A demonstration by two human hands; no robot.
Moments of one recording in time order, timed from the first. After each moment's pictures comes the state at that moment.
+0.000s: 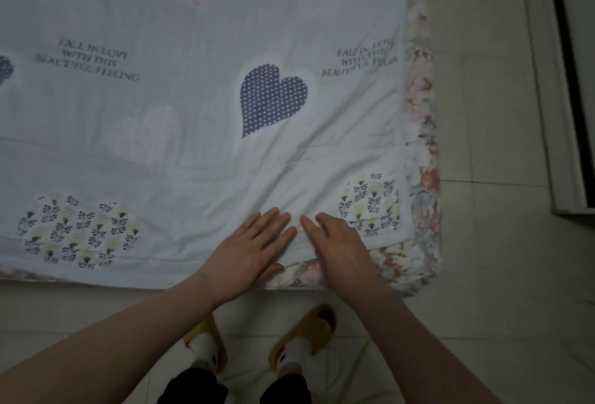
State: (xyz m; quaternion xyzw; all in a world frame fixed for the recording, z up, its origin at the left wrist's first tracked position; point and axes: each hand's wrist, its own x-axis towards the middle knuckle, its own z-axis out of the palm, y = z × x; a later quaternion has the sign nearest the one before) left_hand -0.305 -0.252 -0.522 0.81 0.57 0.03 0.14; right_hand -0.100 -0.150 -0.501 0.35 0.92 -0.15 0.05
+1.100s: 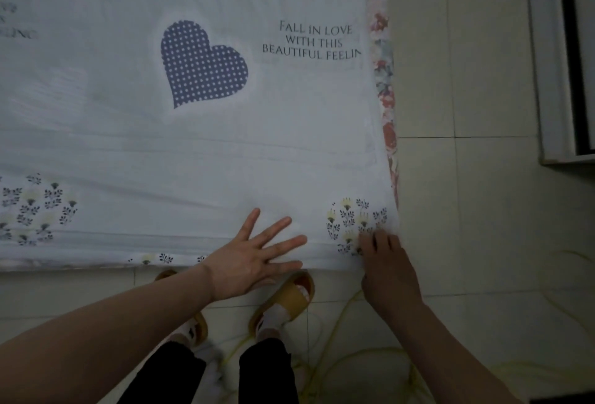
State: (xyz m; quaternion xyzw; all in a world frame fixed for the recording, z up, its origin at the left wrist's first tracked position) left_hand -0.194 -0.236 -0.571 0.90 0.42 -0.04 0.12; right_hand 0.093 -0.149 -0.533 0.48 0.86 -0.13 0.10
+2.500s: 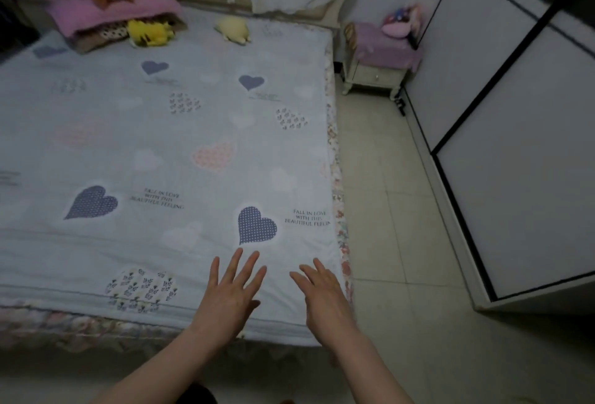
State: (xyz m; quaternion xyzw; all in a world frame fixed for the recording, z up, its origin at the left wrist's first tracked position) left_hand -0.227 -0.276 -0.222 0.67 0.74 0.04 0.04; right_hand -0.033 -0.180 -0.185 0.39 0.90 -0.21 0.02
